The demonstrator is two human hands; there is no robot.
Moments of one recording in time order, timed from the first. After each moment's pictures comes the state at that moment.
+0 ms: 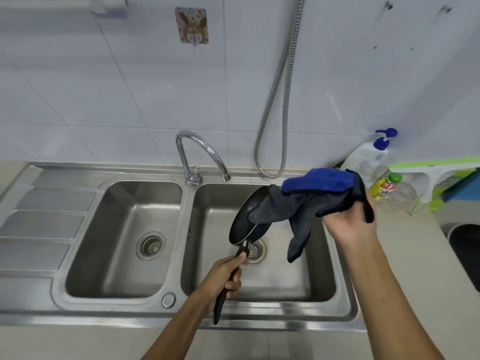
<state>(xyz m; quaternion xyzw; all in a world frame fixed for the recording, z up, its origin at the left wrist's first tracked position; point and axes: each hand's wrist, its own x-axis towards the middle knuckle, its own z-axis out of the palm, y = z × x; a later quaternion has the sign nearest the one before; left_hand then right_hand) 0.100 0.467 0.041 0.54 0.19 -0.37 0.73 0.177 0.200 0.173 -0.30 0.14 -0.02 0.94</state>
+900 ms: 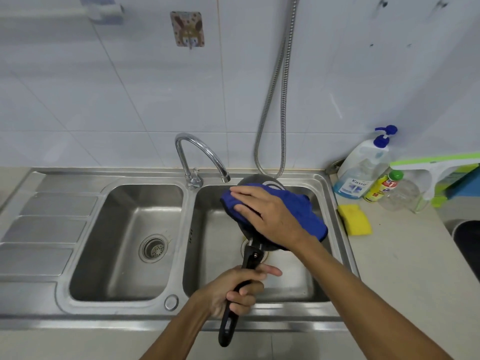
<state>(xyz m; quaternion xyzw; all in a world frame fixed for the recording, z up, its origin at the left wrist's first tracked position) 0.098 0.461 0.080 0.33 0.08 -0.58 0.74 0.190 0.299 0.130 -0.87 -0.28 -0.09 0.39</state>
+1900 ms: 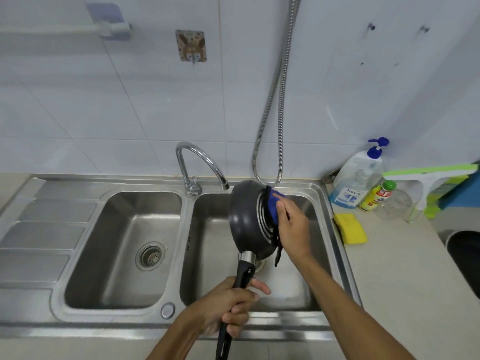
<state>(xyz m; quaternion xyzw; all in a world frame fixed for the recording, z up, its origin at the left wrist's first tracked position) 0.080 0.467 0.097 0.51 0.08 -0.51 0.69 0.178 0.271 0.095 -0.84 0.05 -0.14 0.53</state>
